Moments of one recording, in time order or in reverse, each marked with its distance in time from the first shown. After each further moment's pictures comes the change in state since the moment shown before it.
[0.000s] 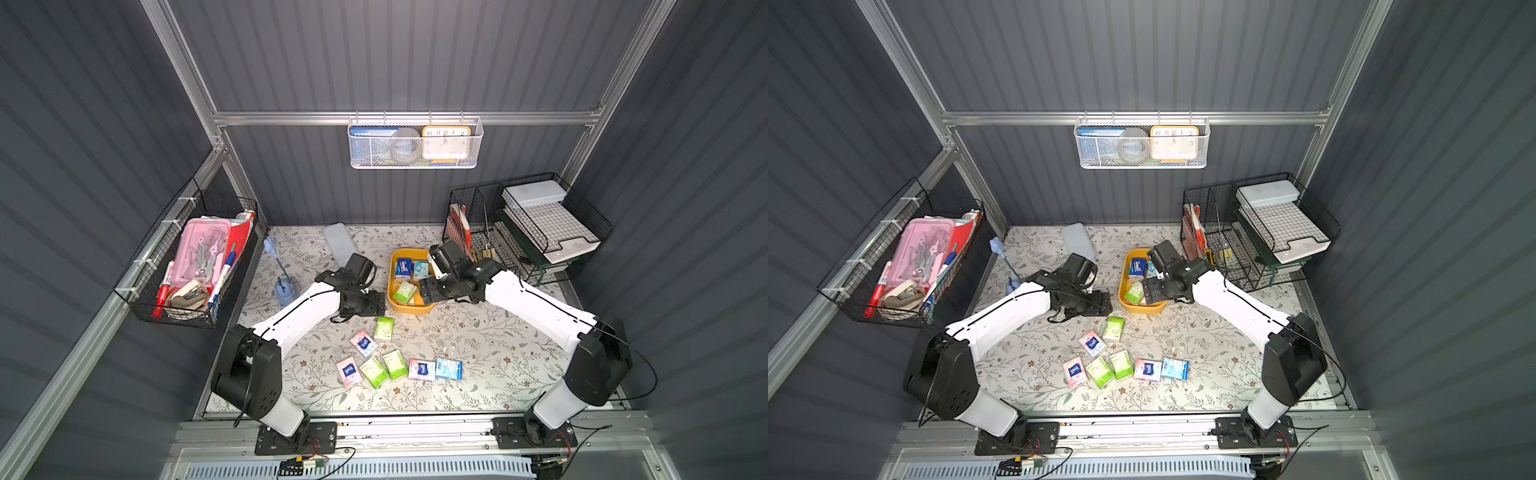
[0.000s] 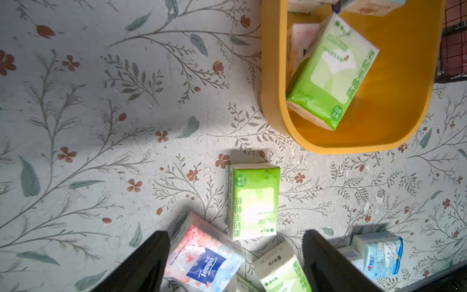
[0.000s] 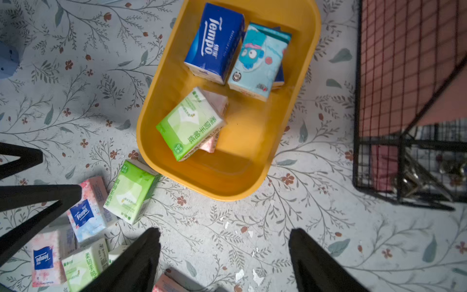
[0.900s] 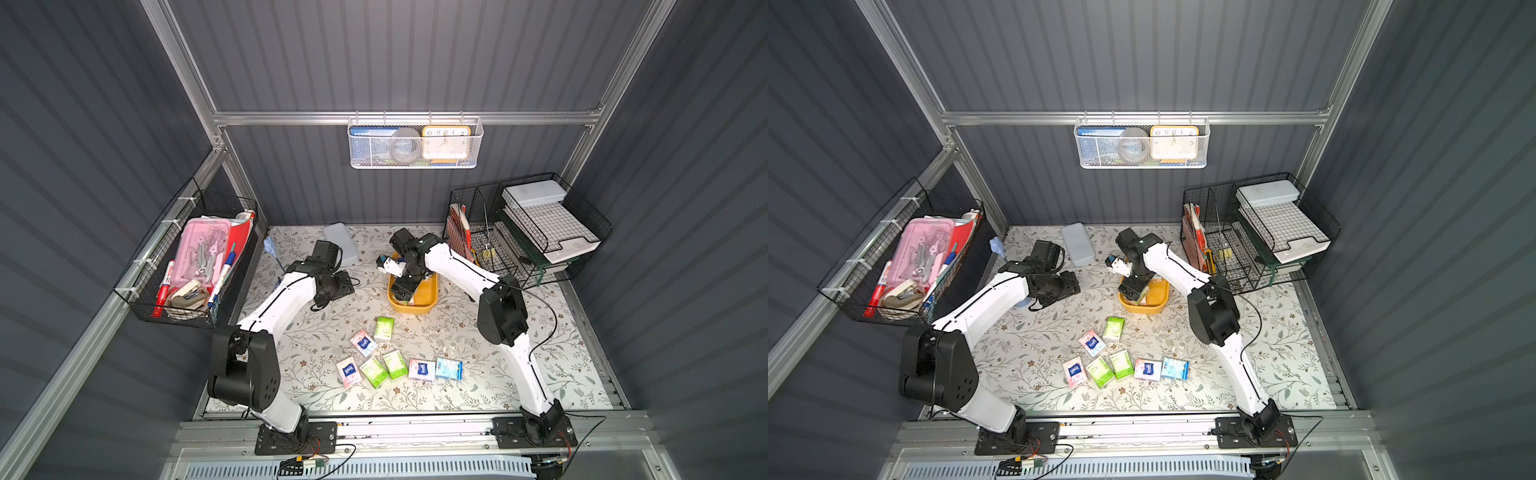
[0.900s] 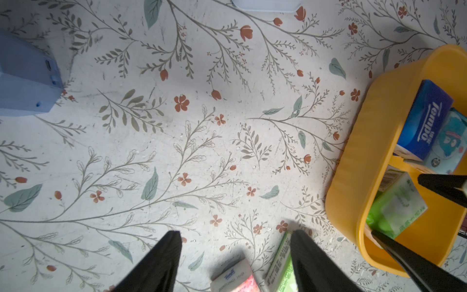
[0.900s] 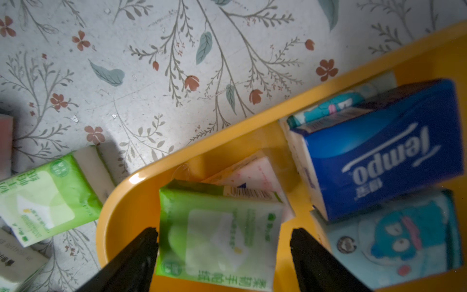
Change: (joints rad) left arm 0.280 -0.001 0.043 0.016 -0.088 -0.159; right arm -0.001 0.763 0.829 -0.372 -0.165 -0.807
